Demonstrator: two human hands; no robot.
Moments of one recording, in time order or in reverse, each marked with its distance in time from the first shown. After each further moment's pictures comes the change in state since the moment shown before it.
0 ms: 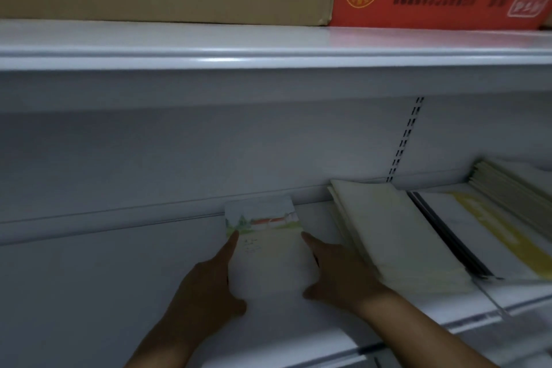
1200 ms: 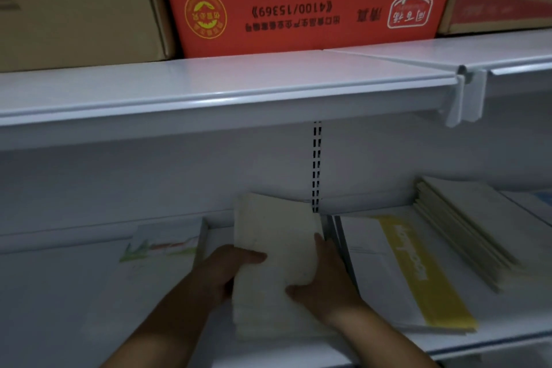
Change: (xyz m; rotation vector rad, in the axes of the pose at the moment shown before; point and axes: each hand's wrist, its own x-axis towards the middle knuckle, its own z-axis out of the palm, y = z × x) left_hand 0.069 0.219 0.097 -1.101 -0.172 -0.379; right_hand -0.015 0.185 -0.063 0.541 0.141 0.026
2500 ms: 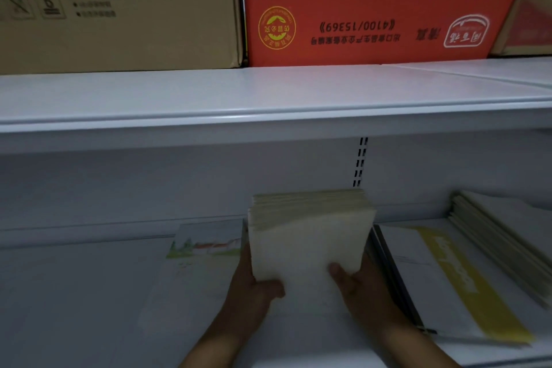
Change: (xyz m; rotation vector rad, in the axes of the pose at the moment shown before) left_hand -0.028 -0.033 -0.046 0.035 0.104 0.548; right_hand 0.004 -0.011 0.032 0.474 0.182 -0.200
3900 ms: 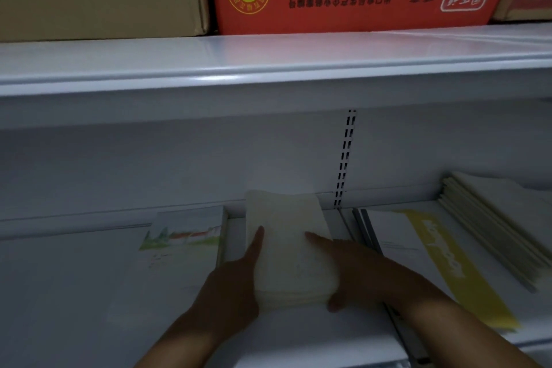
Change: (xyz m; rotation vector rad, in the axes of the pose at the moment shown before) left_hand 0.007 0.000 0.005 1.254 -0.198 0.064; right_hand 0.034 -0.004 -0.042 -0.919 -0.652 0.020
